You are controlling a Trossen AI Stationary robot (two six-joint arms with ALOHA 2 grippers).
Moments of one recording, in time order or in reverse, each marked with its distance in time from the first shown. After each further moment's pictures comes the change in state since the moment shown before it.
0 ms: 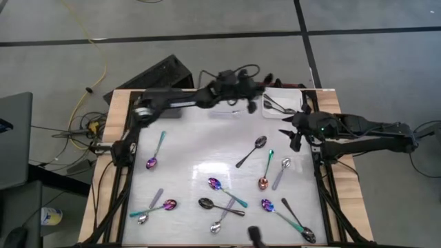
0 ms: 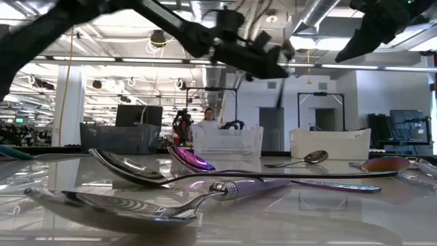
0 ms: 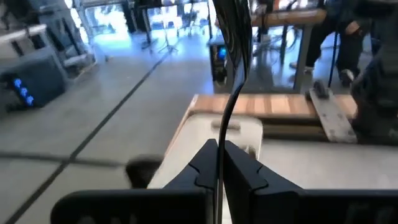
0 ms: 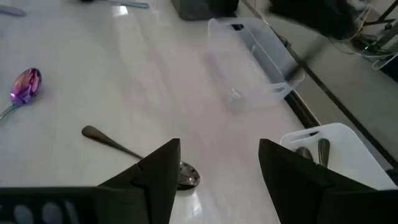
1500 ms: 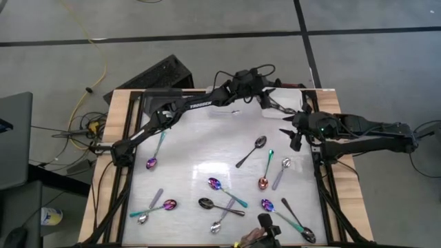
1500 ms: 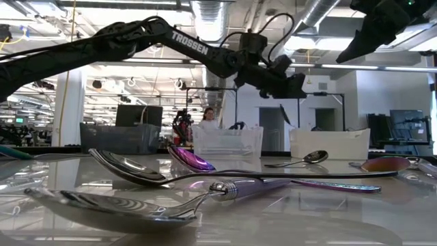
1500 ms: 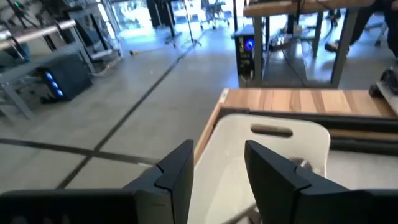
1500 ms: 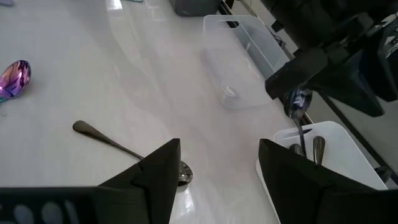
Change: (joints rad) left arm 0.008 0.381 0.527 -0.169 -0.105 0.030; right arm 0.000 -0.002 0.000 -0.018 0.021 -0.019
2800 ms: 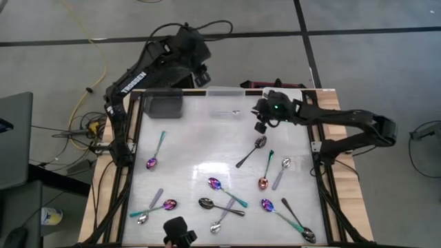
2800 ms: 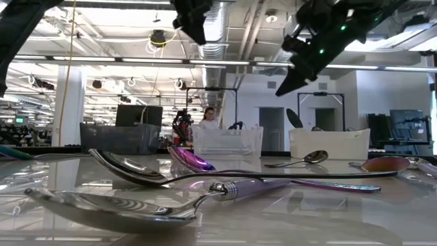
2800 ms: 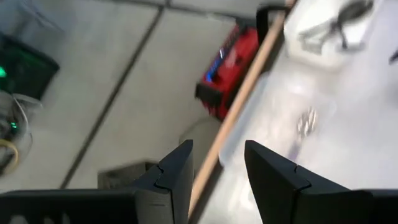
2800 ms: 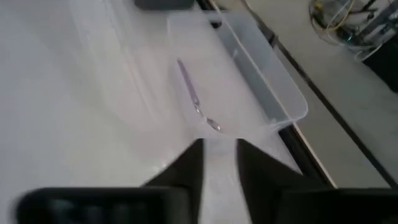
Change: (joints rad) left arm 0.160 -0.685 -0.004 -1.314 -0.254 0.089; right arm -0.349 0.621 0.059 0.552 -0.215 -0.209
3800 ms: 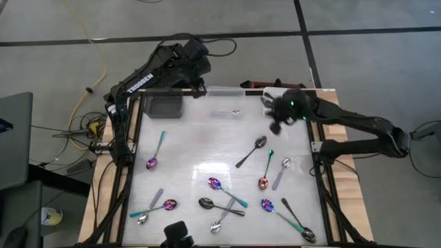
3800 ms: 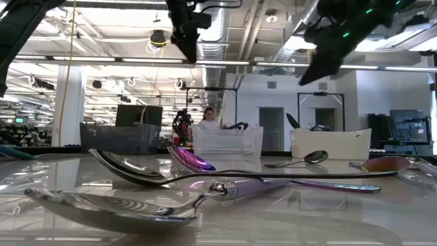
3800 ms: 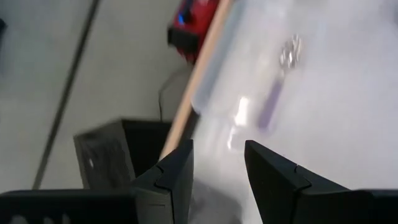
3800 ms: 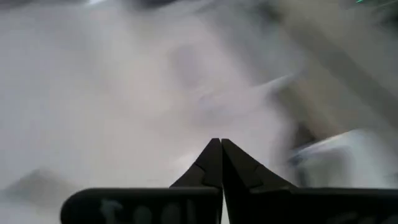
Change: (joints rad) left arm -0.001 0.006 -0.118 -0.135 0.039 0.007; right arm -0.067 -0.225 0.014 -0.311 -0.170 0.132
